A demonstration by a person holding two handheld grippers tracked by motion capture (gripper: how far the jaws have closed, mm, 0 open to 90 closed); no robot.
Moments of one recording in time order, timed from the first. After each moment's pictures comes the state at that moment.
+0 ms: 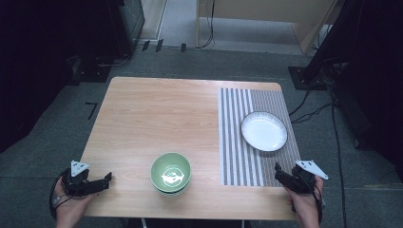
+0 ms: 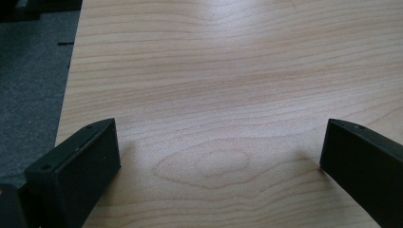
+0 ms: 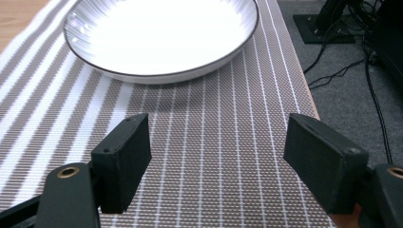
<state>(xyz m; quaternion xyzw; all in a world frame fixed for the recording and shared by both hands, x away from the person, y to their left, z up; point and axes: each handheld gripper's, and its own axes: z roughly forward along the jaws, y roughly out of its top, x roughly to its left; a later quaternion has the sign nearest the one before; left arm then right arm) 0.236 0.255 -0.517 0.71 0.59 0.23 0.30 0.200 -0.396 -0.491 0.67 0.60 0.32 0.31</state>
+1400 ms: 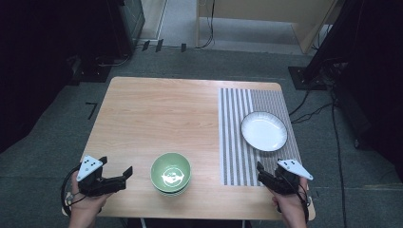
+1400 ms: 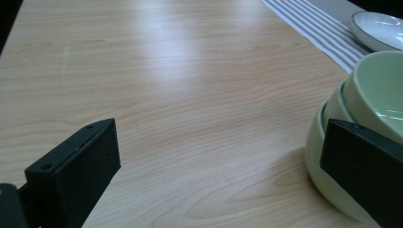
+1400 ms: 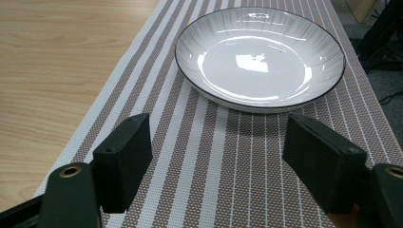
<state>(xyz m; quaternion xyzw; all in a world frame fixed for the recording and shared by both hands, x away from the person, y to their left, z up) 0.215 0.181 -0.444 0.72 0.49 0.22 0.44 0.194 -0.339 -0.462 0.61 0.63 0.37 0.29</state>
